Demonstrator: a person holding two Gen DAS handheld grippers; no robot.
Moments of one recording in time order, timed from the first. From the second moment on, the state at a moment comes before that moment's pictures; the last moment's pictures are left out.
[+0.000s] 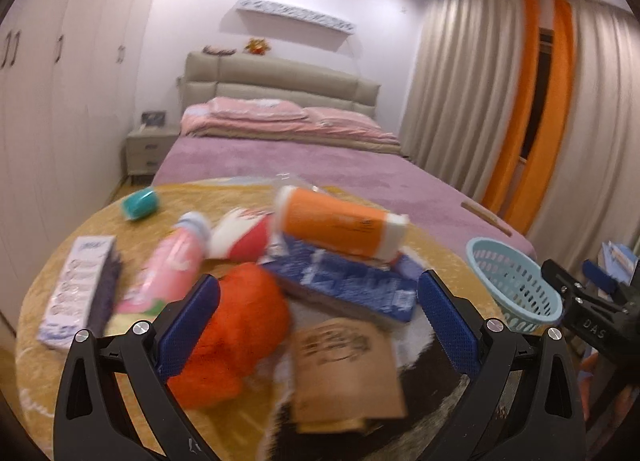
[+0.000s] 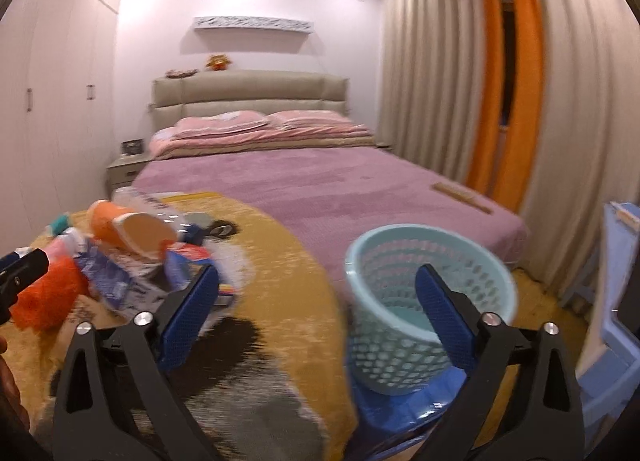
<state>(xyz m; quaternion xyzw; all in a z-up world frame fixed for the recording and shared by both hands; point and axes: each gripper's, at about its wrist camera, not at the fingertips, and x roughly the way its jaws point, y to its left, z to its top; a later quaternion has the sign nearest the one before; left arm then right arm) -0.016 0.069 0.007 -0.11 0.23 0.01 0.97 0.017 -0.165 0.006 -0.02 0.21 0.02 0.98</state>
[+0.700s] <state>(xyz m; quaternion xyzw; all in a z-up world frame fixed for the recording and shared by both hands) 0.000 0.052 -0.028 -0.10 0.38 -0.06 0.92 0.108 -0.117 -0.014 0.00 0.34 0.18 0.92</state>
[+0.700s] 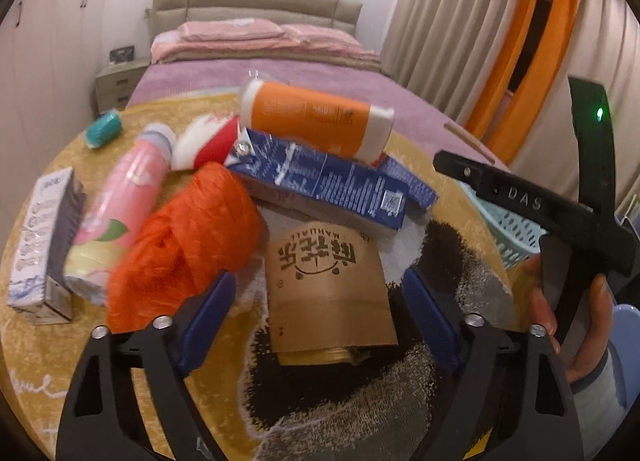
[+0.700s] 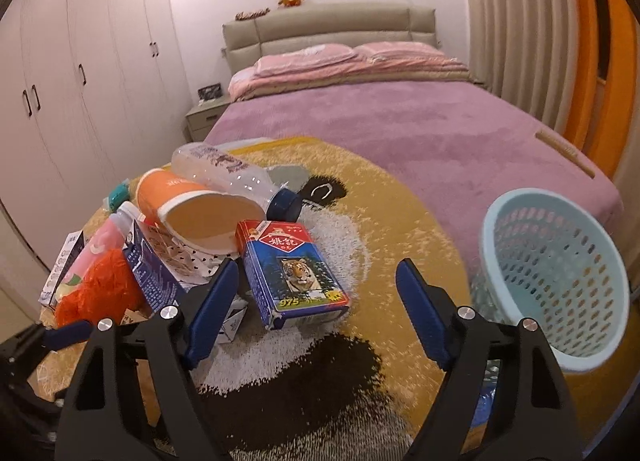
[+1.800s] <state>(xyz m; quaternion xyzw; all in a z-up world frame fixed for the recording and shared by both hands) -0.004 0.048 -0.026 -0.10 0.39 -0.04 0.91 0.136 -0.109 -0.044 0.00 0.41 0.20 0.89</state>
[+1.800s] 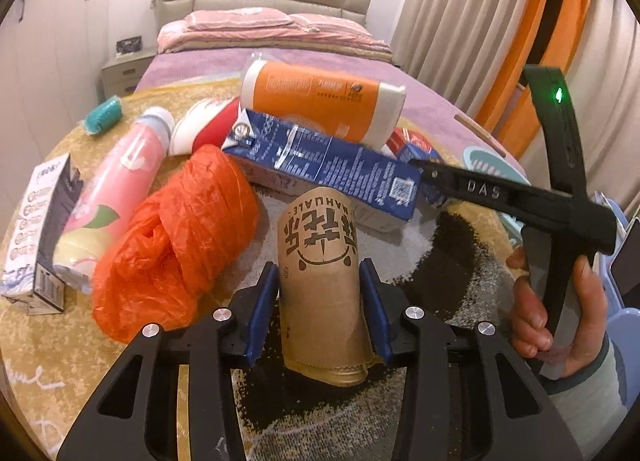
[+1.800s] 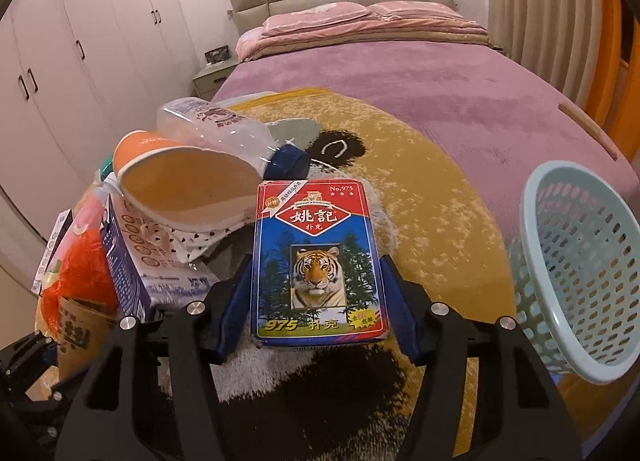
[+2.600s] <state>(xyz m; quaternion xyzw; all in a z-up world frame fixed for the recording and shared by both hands) 0.031 -0.055 0.045 -0.03 0.30 -0.15 0.94 0.104 -0.247 0.023 0.06 0.31 0.08 0.94</state>
